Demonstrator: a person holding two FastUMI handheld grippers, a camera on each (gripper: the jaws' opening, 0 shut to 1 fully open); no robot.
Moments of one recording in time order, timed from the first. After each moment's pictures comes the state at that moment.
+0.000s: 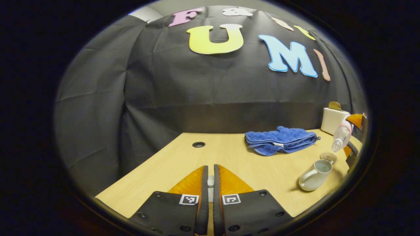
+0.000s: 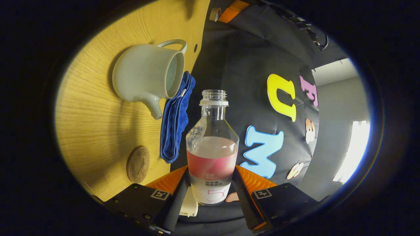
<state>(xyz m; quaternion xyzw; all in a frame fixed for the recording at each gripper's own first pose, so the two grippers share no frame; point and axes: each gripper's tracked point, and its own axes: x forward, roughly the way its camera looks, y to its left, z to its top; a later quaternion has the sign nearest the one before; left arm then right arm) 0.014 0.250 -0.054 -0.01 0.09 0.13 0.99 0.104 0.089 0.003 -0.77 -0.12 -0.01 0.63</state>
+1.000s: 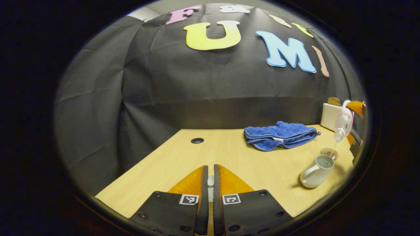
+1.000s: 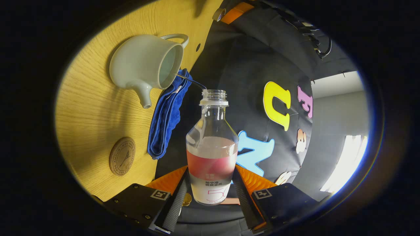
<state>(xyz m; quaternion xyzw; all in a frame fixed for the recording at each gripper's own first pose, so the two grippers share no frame) 0.016 0.247 -0.064 0.00 0.11 0.13 0.99 0.110 0.093 0.025 -0.79 -0.15 -0.03 0.59</state>
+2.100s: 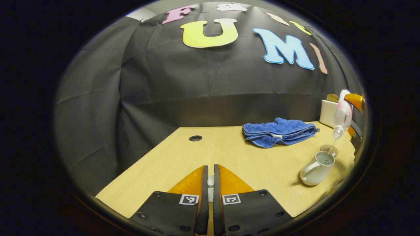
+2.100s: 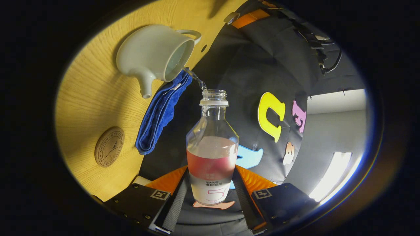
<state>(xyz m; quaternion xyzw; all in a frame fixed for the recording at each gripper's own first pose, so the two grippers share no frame) 0.018 0.242 -0.072 0.00 0.12 0.12 0.99 0.108 0.101 0.036 -0.83 -0.19 -0.05 0.53</state>
